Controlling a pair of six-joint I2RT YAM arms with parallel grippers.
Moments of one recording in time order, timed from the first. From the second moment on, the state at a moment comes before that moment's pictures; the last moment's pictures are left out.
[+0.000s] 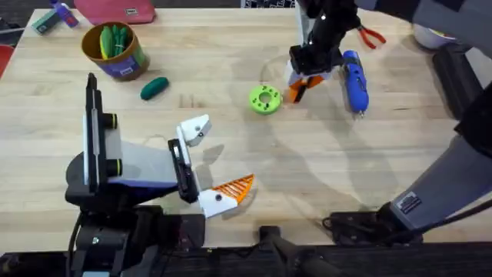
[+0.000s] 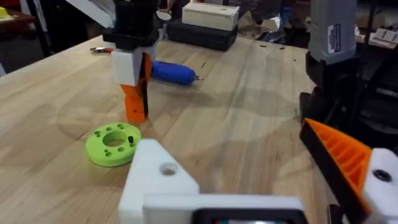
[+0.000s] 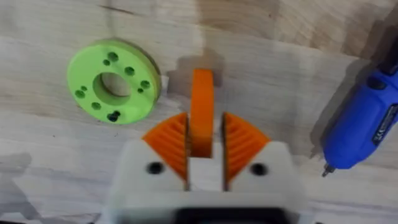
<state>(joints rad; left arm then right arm) -0.02 0.01 0.01 -0.14 1.22 0.04 0.38 1.94 1.61 -1.19 0.02 0.22</state>
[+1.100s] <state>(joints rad) -0.02 0.01 0.01 -0.14 1.22 0.04 0.30 1.34 1.36 -0.95 -0.20 0.36</state>
